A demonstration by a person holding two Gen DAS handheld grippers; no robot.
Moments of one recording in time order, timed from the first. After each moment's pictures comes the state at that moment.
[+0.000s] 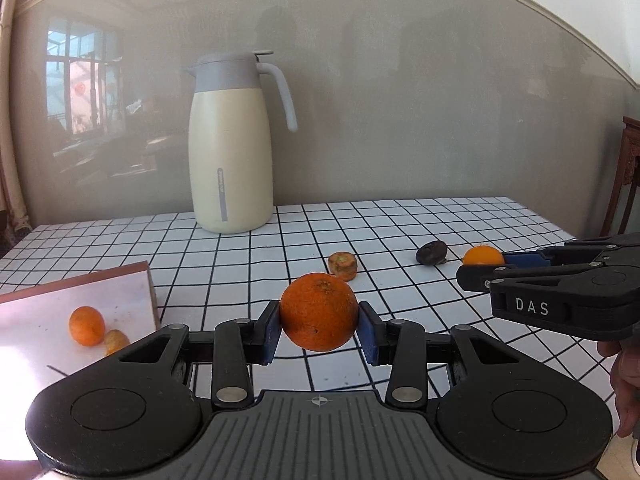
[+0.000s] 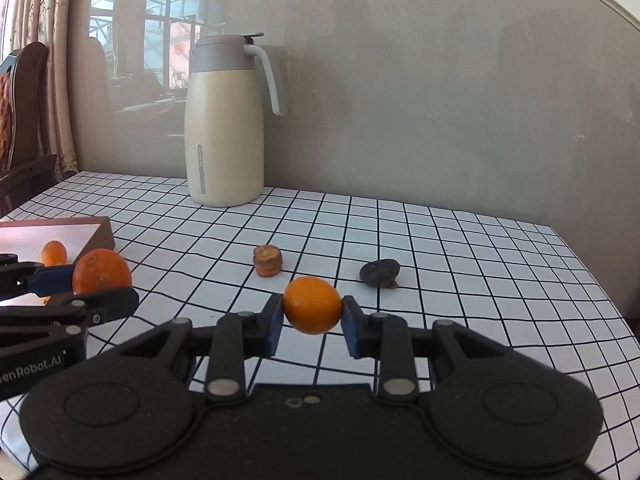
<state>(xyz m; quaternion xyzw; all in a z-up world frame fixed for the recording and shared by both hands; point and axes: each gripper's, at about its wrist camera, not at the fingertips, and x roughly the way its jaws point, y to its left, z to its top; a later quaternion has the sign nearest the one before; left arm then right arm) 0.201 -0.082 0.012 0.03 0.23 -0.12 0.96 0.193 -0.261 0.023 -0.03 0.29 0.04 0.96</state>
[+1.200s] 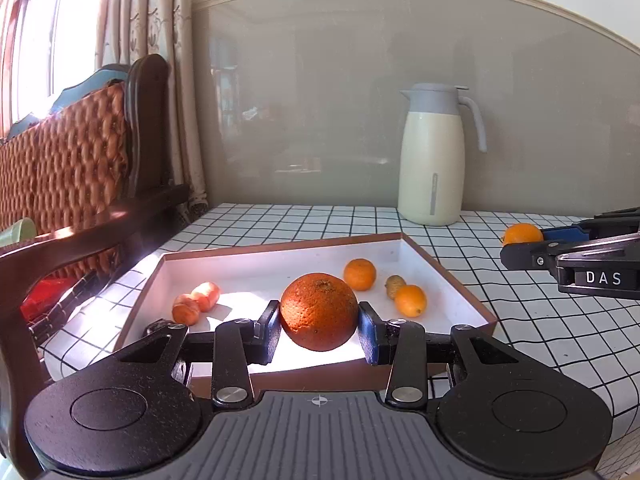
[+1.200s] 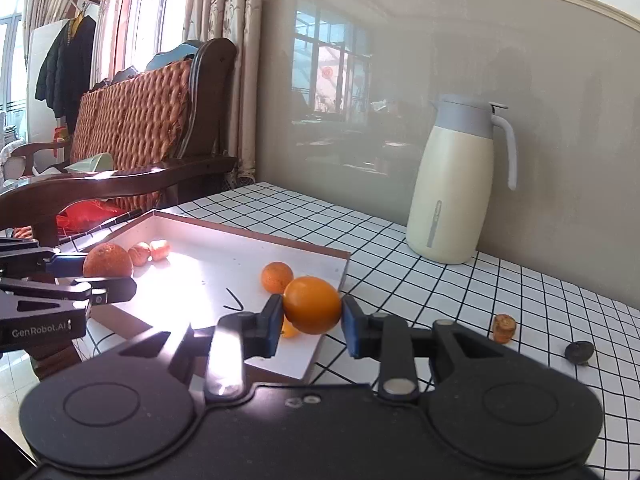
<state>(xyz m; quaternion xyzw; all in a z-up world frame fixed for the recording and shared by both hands) 0.111 0.106 0.019 0.02 0.21 0.06 0.98 0.154 -0.100 0.053 -0.08 0.23 0.26 0.93</state>
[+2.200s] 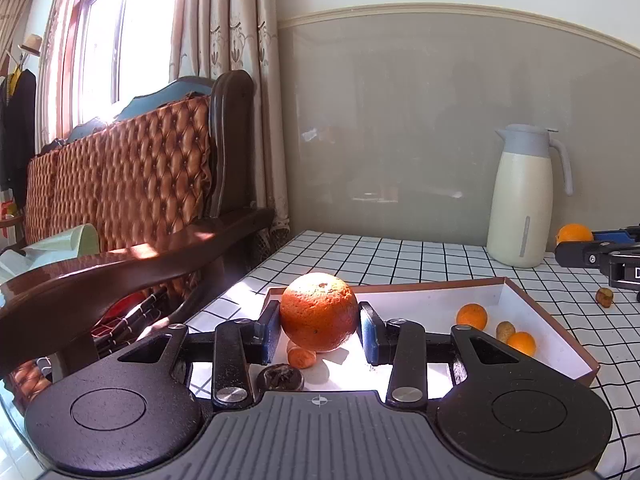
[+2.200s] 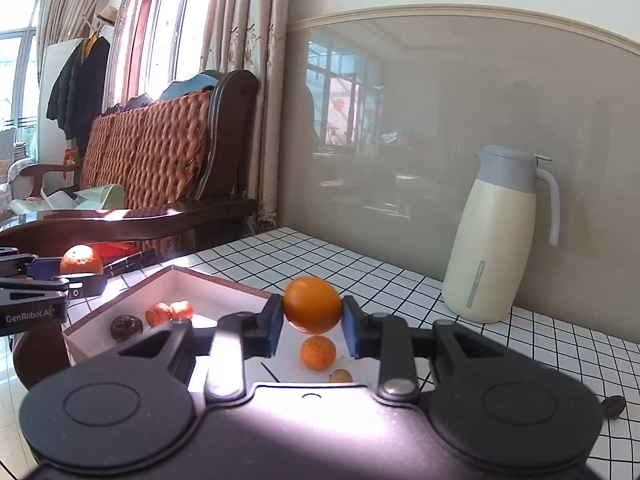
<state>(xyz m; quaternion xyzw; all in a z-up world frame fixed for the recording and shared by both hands) 0.121 0.188 0.033 0.01 0.17 0.15 0.97 0.176 -0.046 0.076 -0.07 0.18 0.27 0.94</state>
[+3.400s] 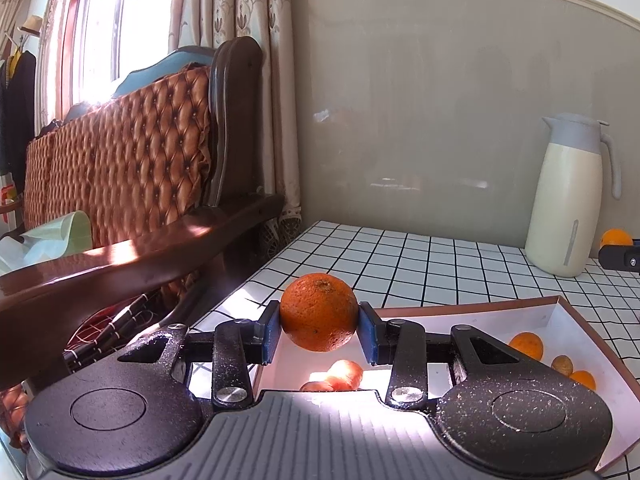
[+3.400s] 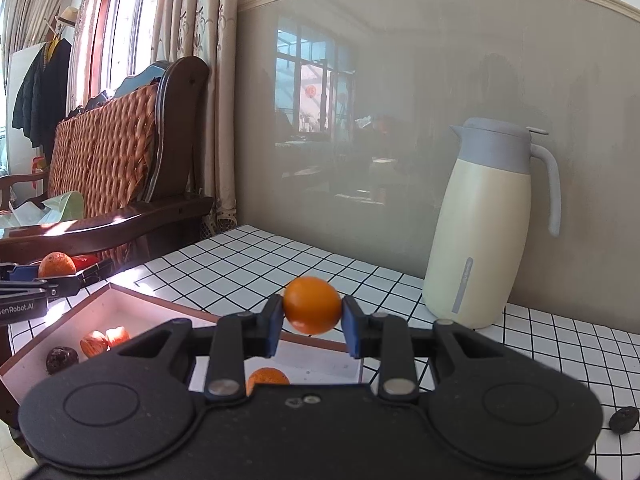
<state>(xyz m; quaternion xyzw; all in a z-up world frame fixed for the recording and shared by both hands) 0.207 0.229 0.023 -0.01 0.20 0.16 0.97 0.250 -0.040 0.060 -0.05 0.21 0.23 0.95</state>
